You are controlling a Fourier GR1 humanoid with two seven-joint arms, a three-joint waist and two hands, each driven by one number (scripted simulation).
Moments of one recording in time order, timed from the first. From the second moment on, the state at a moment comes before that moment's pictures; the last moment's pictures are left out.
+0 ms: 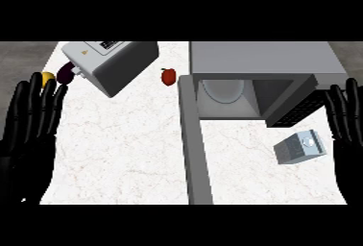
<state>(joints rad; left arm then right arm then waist) -0.03 0.08 -0.06 -2.10 -0.01 0.02 -0.02 0.02 -0.11 0.01 -2.10 0.01 -0.03 -0.02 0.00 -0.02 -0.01</state>
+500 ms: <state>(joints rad) 0.11 0.03 -0.05 -2.11 0.09 0.08 0.02 0.17 -0.22 -0.19 -2.19 -0.23 0.11 0.07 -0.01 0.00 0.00</state>
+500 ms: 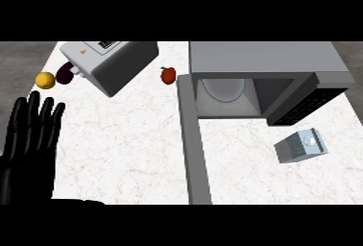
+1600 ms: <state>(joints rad) 0.56 0.00 -0.19 -2.17 0.18 -0.02 -0.26 0.27 -0.14 -0.30 -1.86 -0.21 0.31 -0.15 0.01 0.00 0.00</state>
